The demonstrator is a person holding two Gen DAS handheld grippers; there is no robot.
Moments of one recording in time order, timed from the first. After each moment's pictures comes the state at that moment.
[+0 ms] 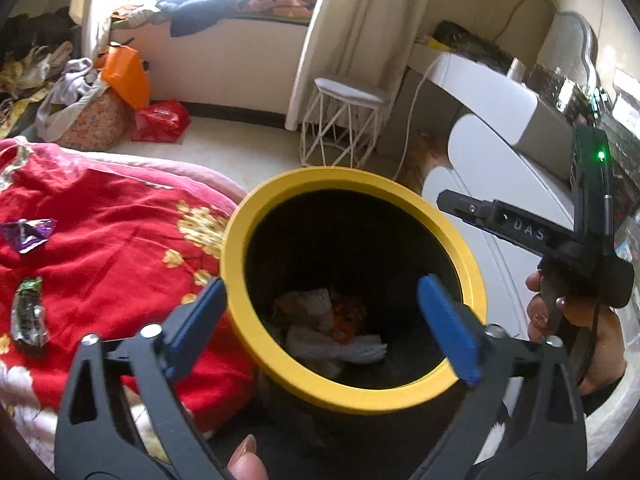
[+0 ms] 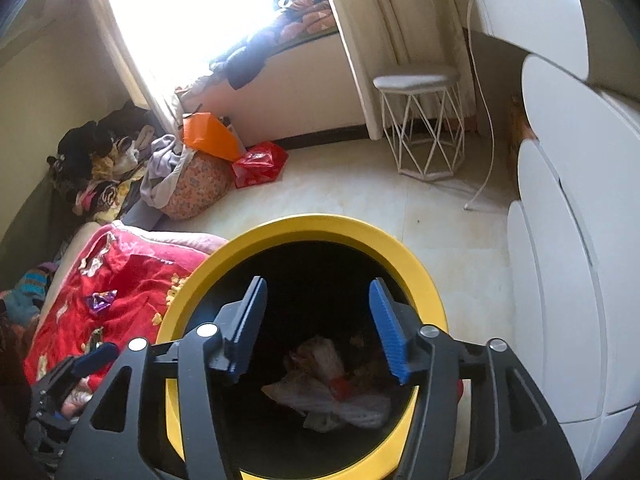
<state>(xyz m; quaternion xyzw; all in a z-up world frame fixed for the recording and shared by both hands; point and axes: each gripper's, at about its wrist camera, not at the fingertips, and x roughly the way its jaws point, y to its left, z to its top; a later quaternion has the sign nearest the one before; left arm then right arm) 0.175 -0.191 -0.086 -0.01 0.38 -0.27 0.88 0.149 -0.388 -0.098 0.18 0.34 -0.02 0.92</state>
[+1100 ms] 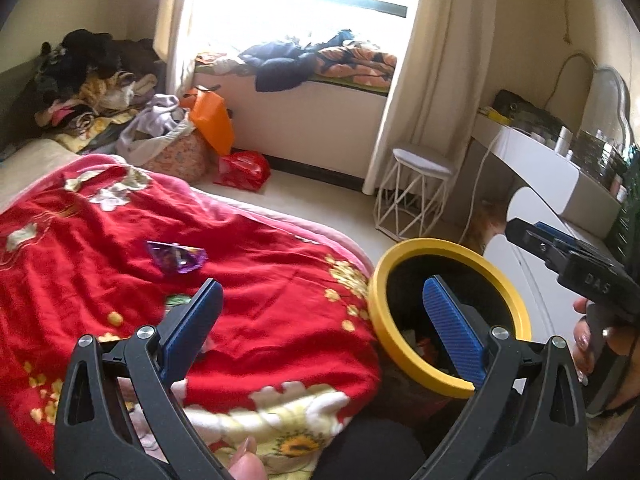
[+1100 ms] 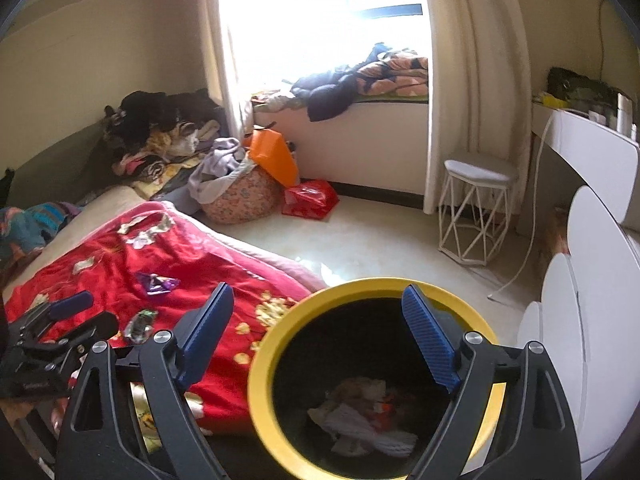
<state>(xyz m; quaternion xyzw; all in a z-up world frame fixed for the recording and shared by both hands) 0.145 -0.070 -0.029 -0.03 0.29 -0.15 0.94 0.126 -0.267 -0.025 0.05 0.26 0.06 0.96</state>
